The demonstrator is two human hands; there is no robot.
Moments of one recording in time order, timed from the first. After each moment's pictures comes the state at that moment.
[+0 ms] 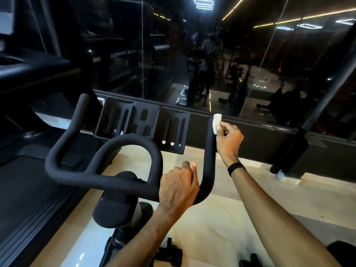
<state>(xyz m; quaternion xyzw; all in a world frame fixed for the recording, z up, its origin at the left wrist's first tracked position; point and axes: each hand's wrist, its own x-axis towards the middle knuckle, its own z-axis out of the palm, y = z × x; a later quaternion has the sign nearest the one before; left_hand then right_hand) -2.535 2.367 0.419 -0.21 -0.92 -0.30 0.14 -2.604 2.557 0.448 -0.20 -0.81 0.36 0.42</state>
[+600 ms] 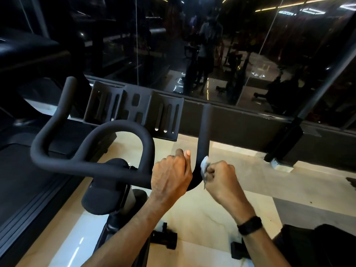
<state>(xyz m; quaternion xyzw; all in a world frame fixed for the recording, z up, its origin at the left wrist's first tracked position) -2.538 2.372 0.405 -0.22 -0.91 -0.29 0.21 -2.468 2.490 0.430 -0.21 -0.94 0.23 0.13</state>
